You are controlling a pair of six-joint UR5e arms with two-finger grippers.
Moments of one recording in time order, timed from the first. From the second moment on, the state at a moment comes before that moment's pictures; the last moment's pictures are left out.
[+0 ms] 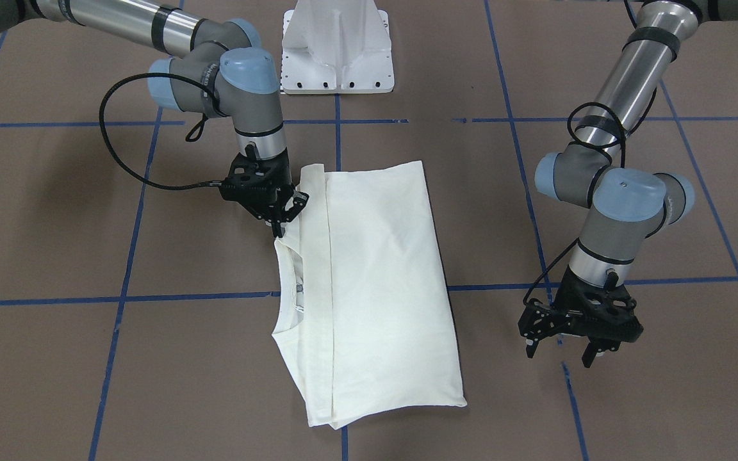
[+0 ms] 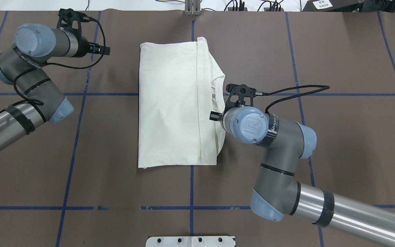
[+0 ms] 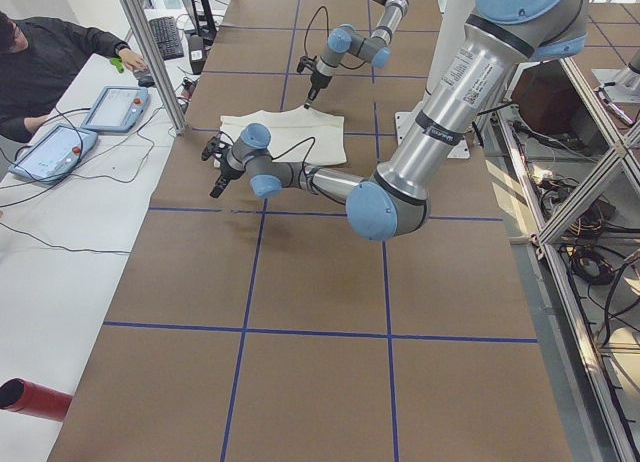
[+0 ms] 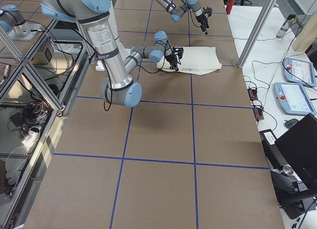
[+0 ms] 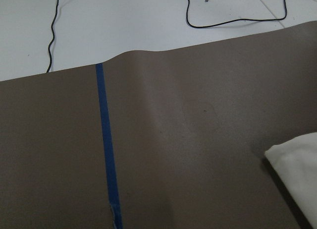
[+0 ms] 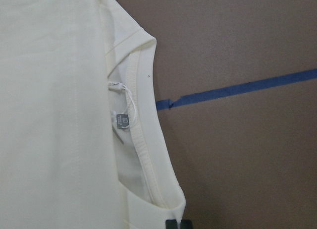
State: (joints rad) left arm -0.89 -2.16 -1.13 -2.47 -1.71 -0.80; right arm 0.44 -1.05 1.68 -1.31 1.46 1.47
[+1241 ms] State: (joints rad) left arm -0.89 -1.92 -1.44 -2.43 -1.90 -0.78; right arm 0.32 -1.04 1.82 -1.50 1.44 1.33
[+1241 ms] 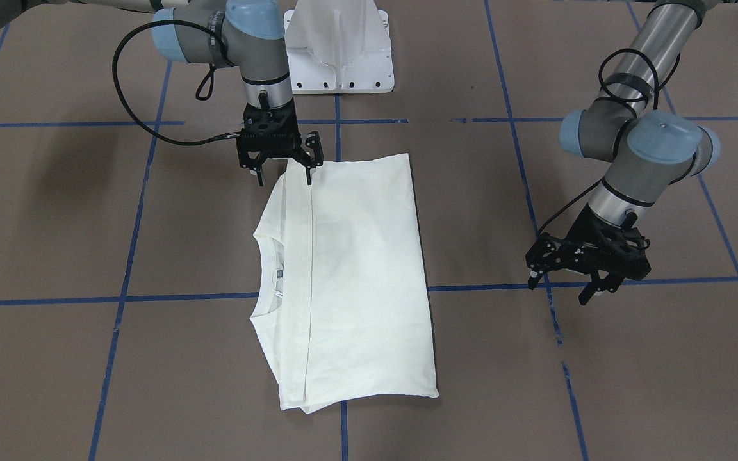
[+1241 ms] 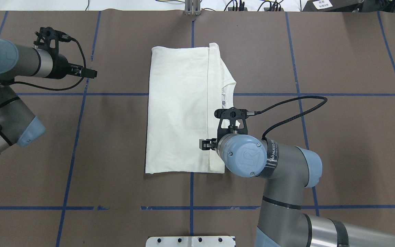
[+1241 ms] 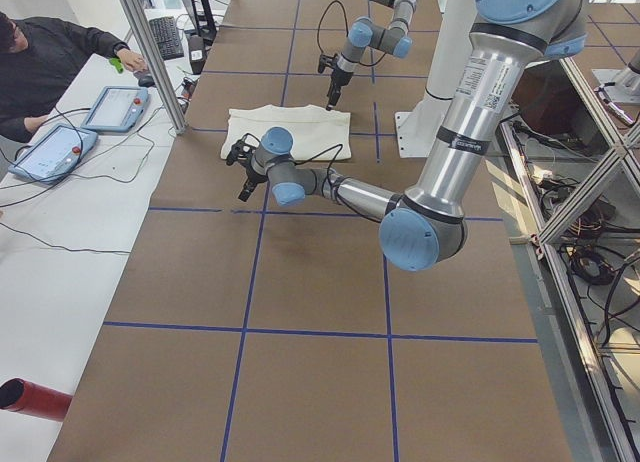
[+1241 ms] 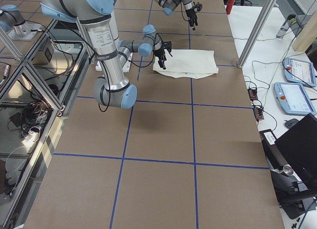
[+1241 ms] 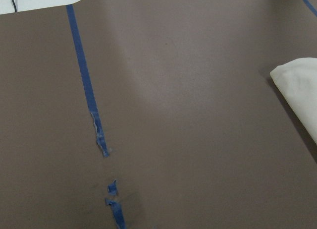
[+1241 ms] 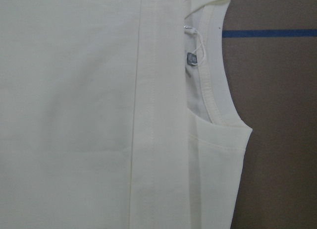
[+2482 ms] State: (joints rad) left arm -0.89 -1.90 -1.46 -2.42 -1.90 -0.79; right arm 0.19 -1.03 1.81 -1.56 1.33 0.84
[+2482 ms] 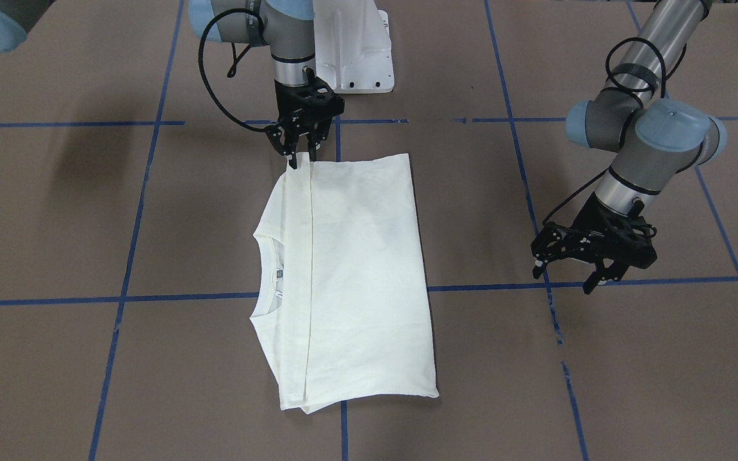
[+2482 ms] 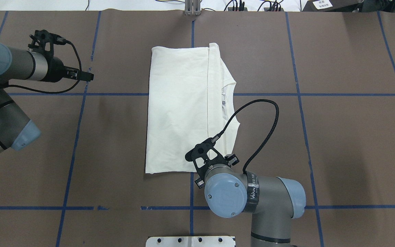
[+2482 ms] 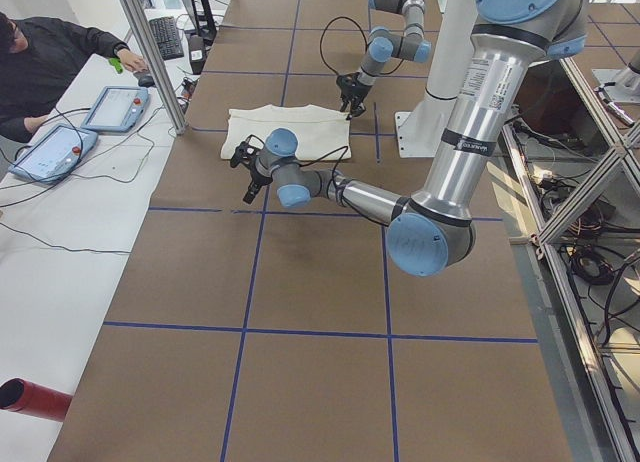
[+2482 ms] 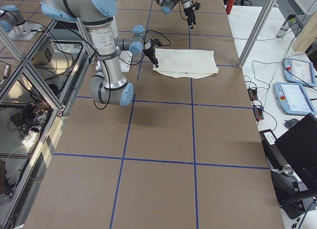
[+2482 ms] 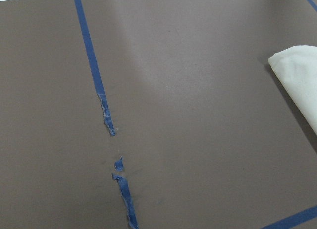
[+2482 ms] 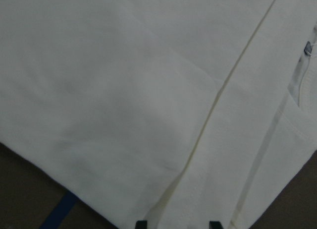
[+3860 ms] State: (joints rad) left arm -0.89 -1.90 -1.46 -2.42 -1.90 -0.80; right arm 0.19 -1.04 1.87 -1.56 1.32 0.84
